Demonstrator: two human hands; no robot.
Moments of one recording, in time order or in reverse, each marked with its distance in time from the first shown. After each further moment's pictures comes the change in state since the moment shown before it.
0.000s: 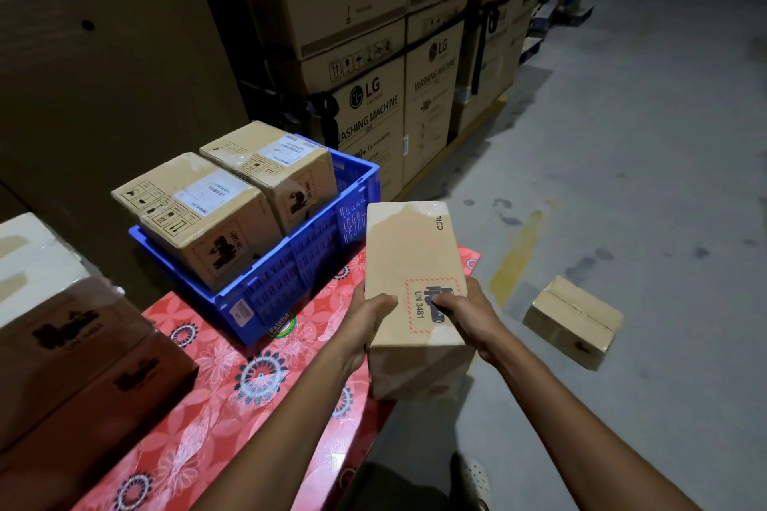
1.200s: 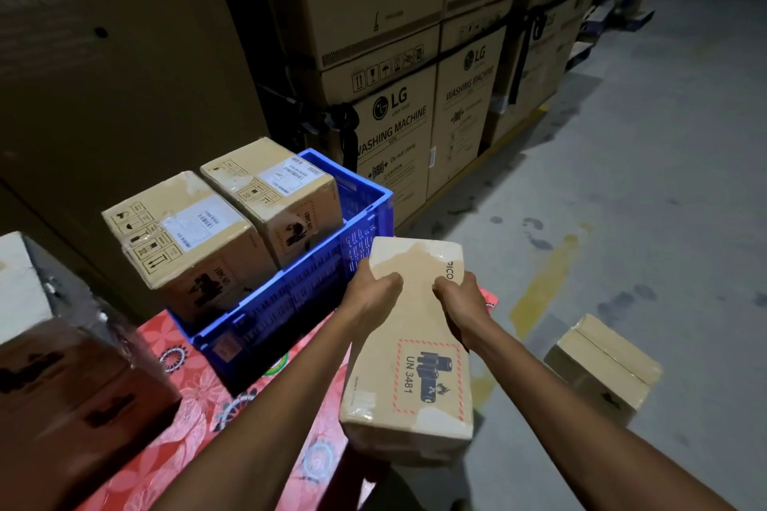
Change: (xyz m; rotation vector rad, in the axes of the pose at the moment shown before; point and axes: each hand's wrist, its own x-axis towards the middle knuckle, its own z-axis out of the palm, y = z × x) left_hand 0.119 0.075 0.023 0.244 0.201 0.014; right_hand 0.134 -0.041 0.004 -0.014 0.078 0.117
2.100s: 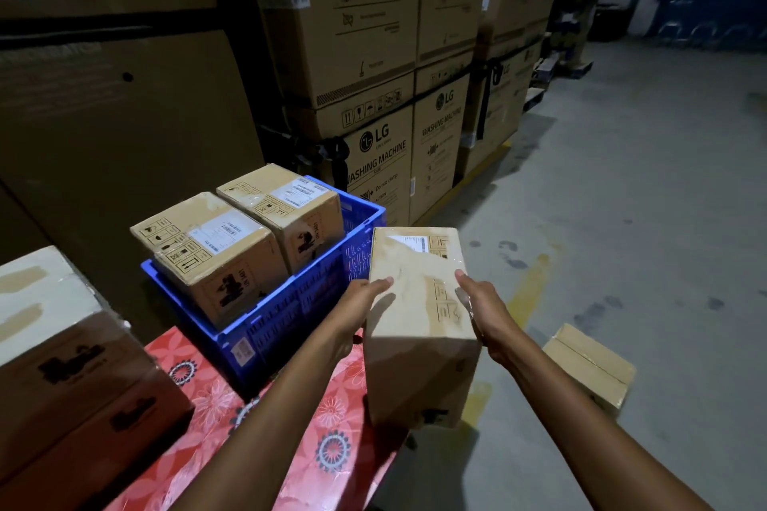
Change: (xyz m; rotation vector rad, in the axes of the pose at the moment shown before) left_hand -0.125 0.023 -0.042 -0.008 -0.187 0.029; right_hand -0.098 -0.008 -0.031 0.080 -0.005 -0.032
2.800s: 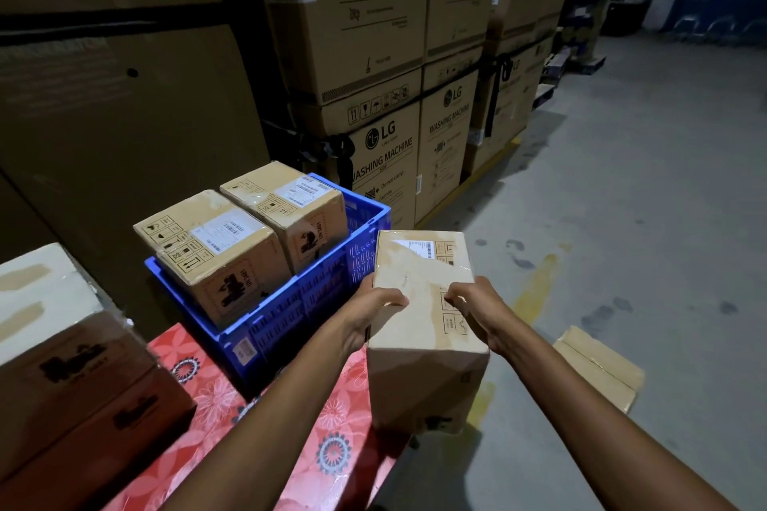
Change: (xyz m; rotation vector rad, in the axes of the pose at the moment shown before) left_hand 0.034 -0.009 0.005 -0.152 -0.081 -0.013; right_hand 0.024 -0.009 0.004 0.037 -0.101 0.042
